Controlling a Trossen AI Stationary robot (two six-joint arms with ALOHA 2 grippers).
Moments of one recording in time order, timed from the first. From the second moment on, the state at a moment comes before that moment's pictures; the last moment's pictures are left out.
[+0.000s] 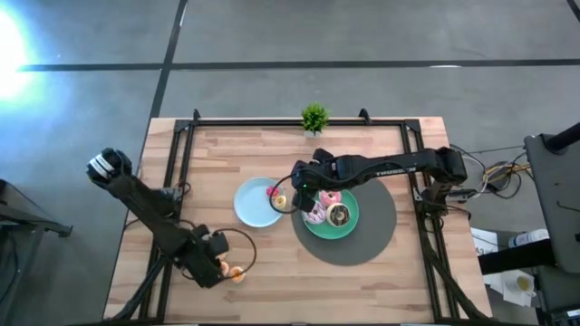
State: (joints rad) left arm -0.80 1.42 0.84 -0.75 -0.14 -1.27; right arm 0.02 1.82 1.54 -0.80 0.38 0.34
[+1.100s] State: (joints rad) left arm -0.72 1.56 0.86 -0.80 -0.16 -1.55; right arm 0.04 1.82 1.54 -0.79 0.41 0.34
